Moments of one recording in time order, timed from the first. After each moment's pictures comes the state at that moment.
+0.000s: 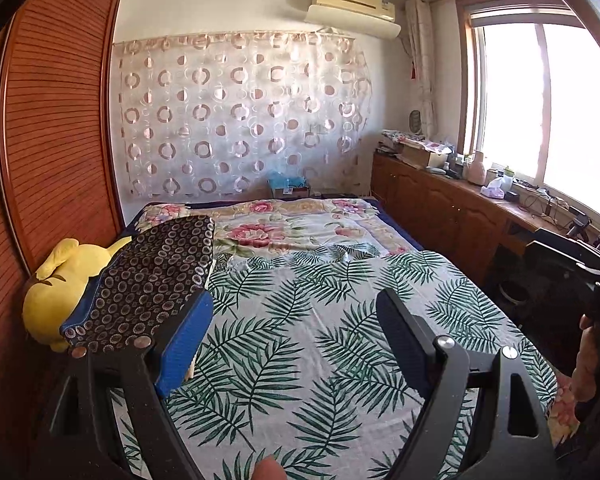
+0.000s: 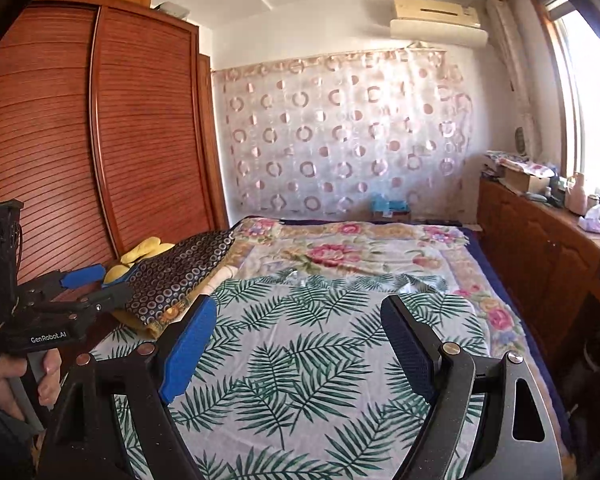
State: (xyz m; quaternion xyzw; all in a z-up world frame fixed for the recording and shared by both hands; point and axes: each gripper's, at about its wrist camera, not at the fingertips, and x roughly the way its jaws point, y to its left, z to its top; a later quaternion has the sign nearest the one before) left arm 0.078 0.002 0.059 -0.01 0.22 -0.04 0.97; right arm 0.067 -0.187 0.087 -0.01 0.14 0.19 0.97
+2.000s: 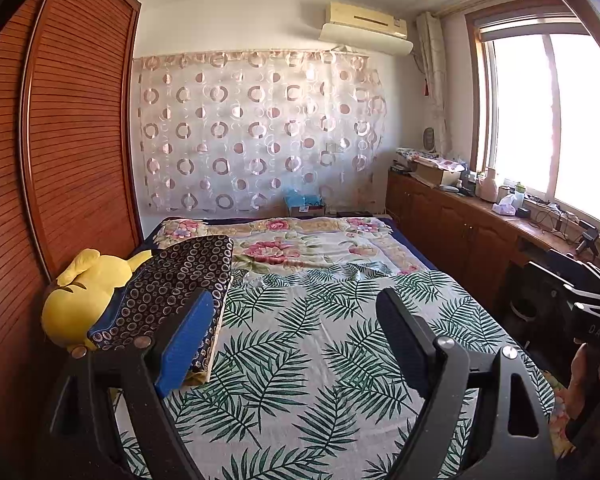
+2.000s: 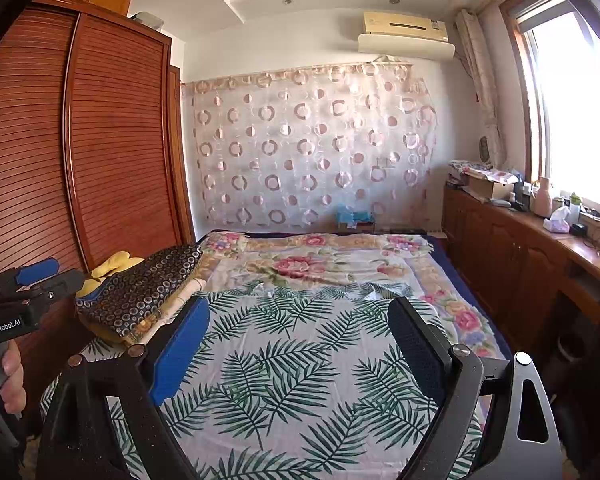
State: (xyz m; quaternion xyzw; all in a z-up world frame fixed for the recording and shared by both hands) left arm 0.056 0.006 0.078 -0.02 0.19 -0.01 0.98; right arm 0.046 -0.172 0.069 -0.01 0.13 0.13 0.98
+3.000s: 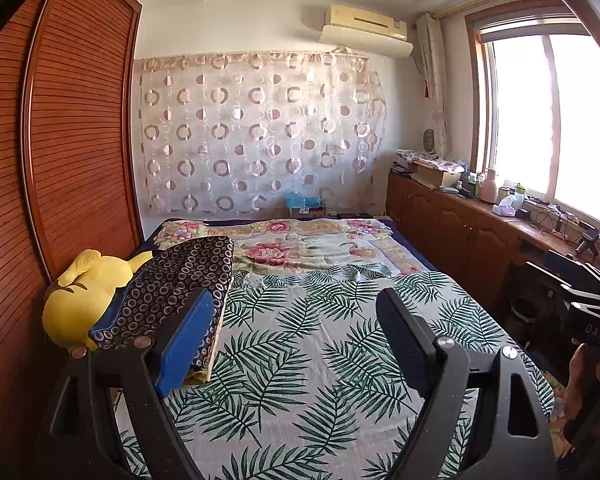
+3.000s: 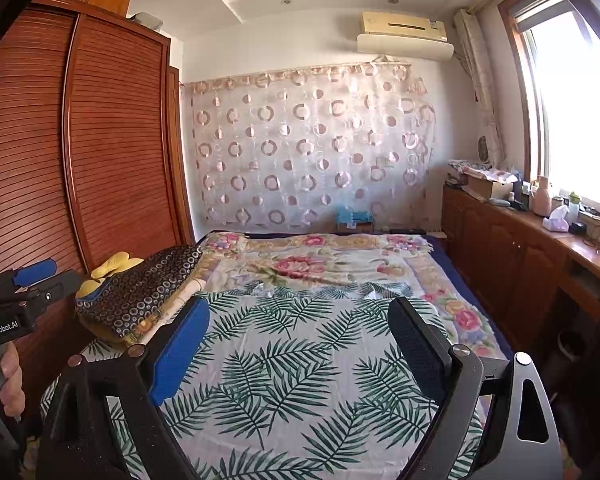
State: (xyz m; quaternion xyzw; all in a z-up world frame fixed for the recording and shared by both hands) left arm 0.056 0.008 0.079 -0.02 0.19 -0.01 0.98; right arm 0.043 -0.175 0.070 -0.01 0.13 0.13 0.98
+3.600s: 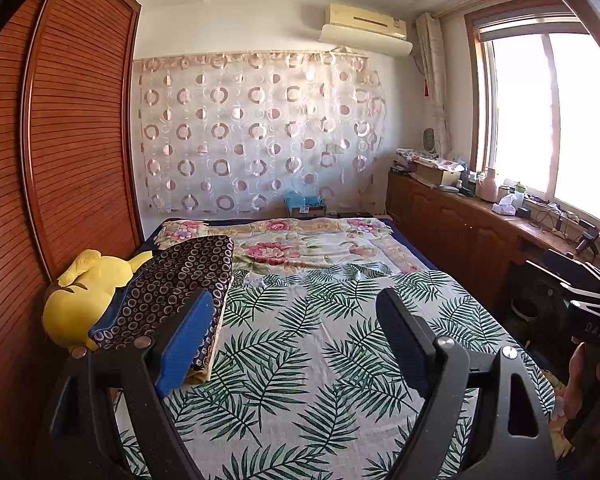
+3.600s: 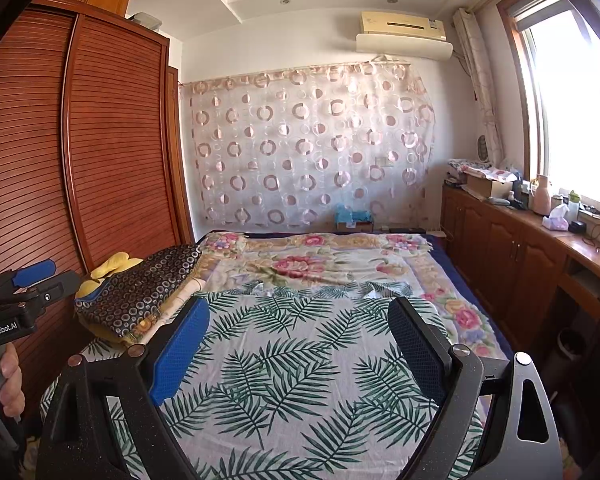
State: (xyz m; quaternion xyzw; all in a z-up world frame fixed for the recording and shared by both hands) left arm 0.056 0.007 0.077 -0.02 0.19 -0.01 0.98; right arm 0.043 -0.176 0.070 -0.01 0.13 0.13 0.98
